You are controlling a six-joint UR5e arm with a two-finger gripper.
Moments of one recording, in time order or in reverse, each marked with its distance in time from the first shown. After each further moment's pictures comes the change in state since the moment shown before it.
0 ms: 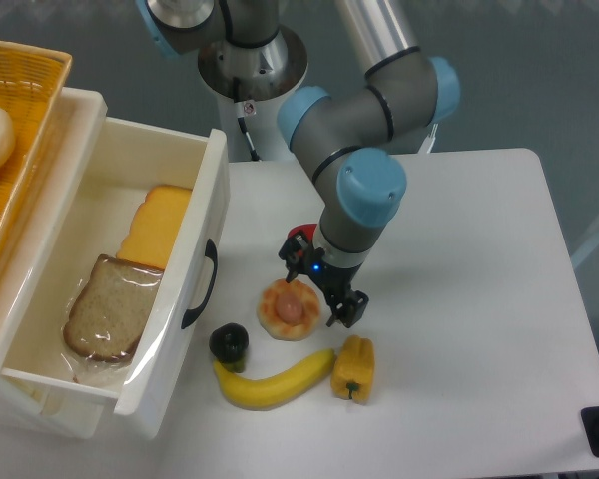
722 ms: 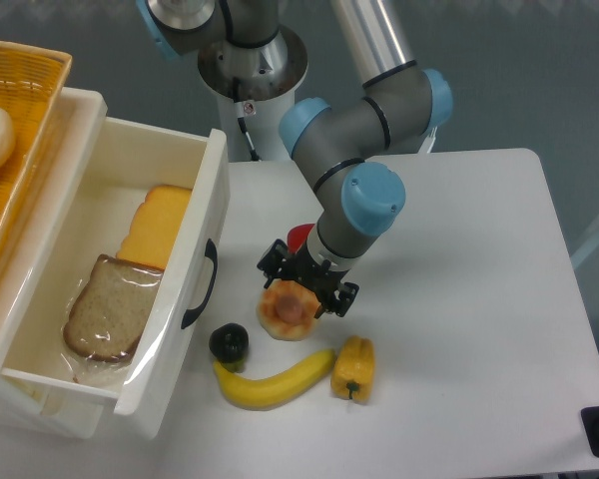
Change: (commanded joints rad) arm 0.015 -0.025 0.011 0.025 -0.140 -0.440
